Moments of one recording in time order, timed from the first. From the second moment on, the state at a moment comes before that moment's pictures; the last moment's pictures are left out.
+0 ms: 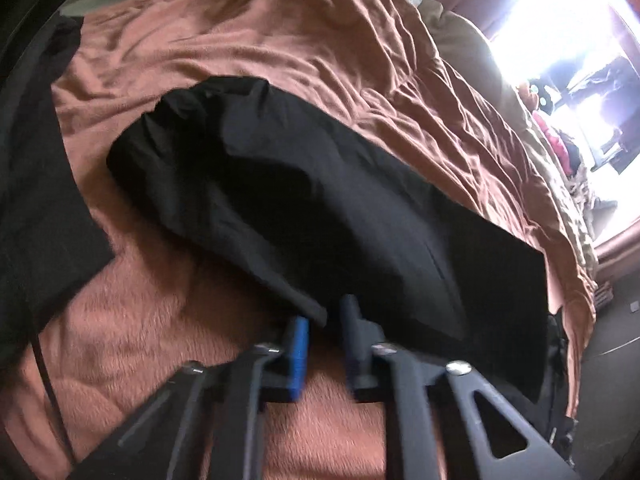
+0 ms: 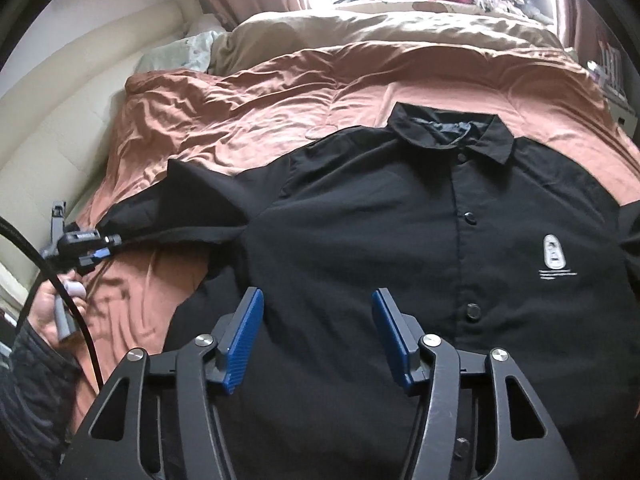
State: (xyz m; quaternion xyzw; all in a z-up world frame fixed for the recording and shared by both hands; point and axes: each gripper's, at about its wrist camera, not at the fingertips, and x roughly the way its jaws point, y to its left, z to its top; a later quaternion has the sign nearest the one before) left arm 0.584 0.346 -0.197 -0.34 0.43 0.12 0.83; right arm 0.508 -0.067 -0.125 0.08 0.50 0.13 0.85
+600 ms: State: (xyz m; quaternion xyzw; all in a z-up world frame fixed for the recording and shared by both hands) left arm 0.569 0.294 -0.029 -0.23 0.33 0.05 0.91; right arm 0.592 -0.021 -0.190 0.14 0.54 0.13 0.82
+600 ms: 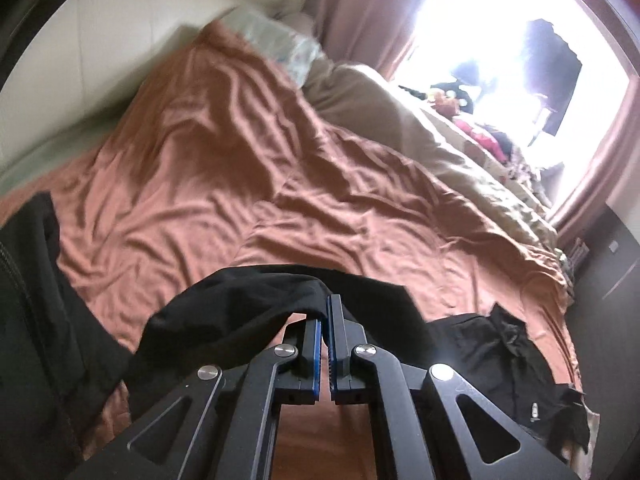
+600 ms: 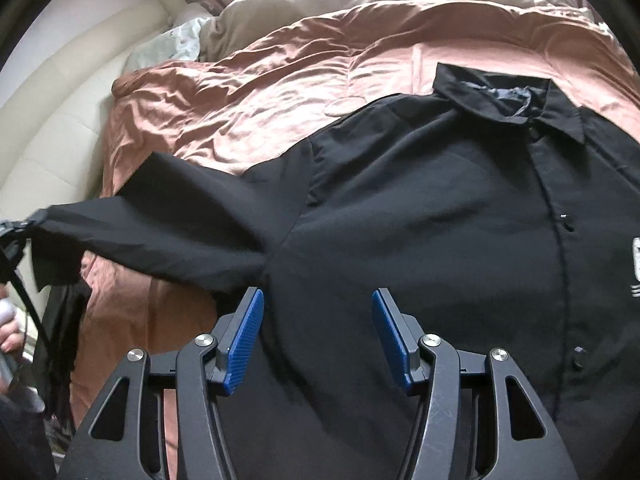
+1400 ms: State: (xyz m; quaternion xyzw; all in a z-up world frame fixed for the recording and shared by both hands) left arm 0.580 0.097 0.100 -0.13 0.28 -0.10 0.95; right arm 0.582 -0.086 -0.171 0.20 0.54 0.18 0.80
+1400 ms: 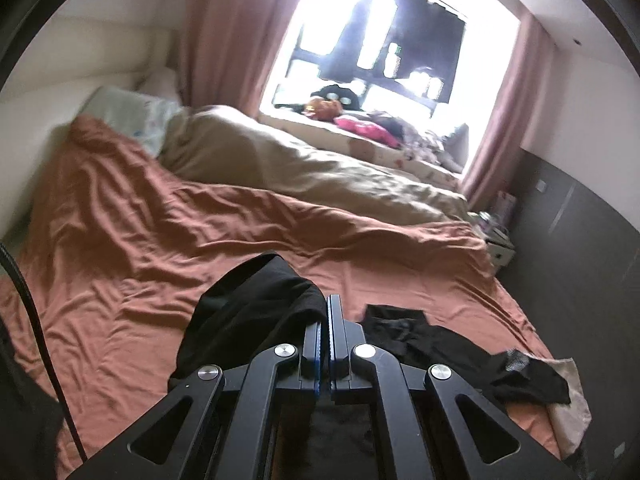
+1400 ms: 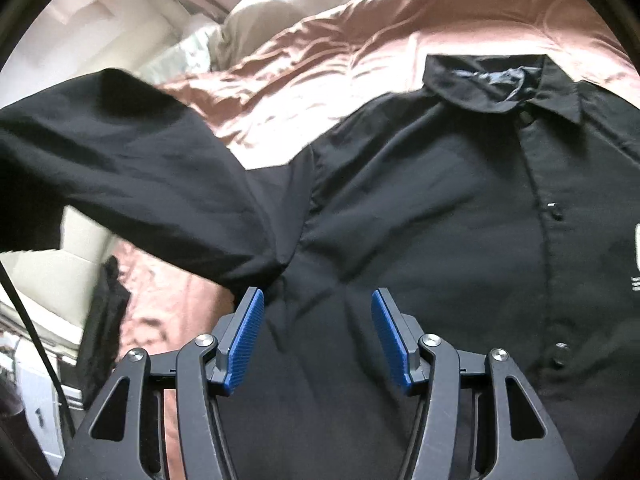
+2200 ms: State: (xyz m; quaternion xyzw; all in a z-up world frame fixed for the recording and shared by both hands) left arm 0.611 -0.109 0.008 -0.07 0.44 -0.26 0.85; right arm 0.478 -0.237 -0.132 0.25 0.49 0.11 0.83
